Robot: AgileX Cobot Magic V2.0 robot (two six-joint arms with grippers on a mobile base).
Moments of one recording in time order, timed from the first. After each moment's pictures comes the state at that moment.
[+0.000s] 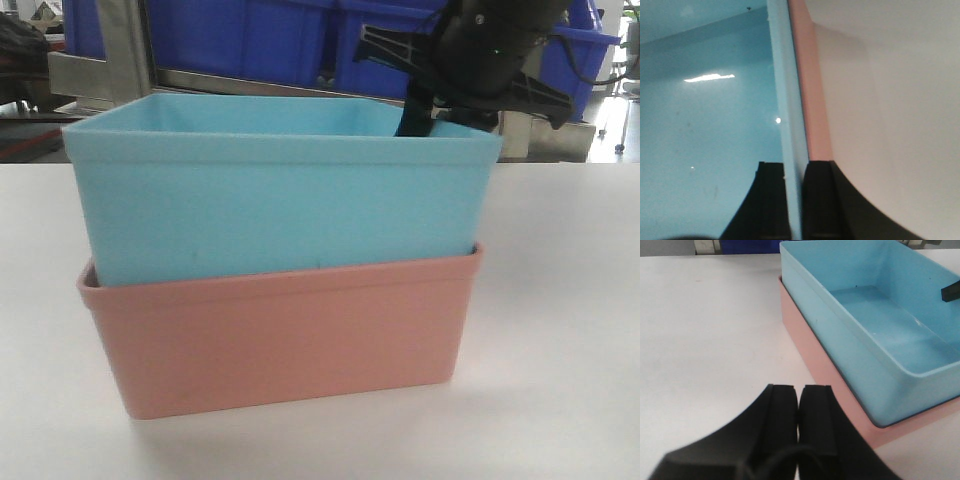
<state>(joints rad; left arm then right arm) -0.37 0.52 -0.54 0.02 0.49 -0.09 0.42 1.73 -1.28 0.15 0.43 0.41</state>
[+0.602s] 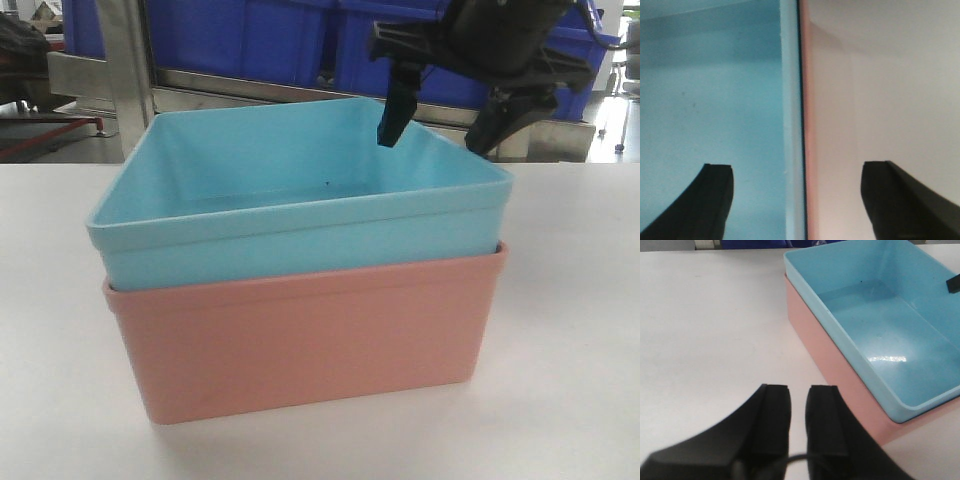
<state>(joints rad) -0.37 0.52 -0.54 0.02 0.51 -0.09 0.42 1.70 -1.33 0.07 0.56 0.29</state>
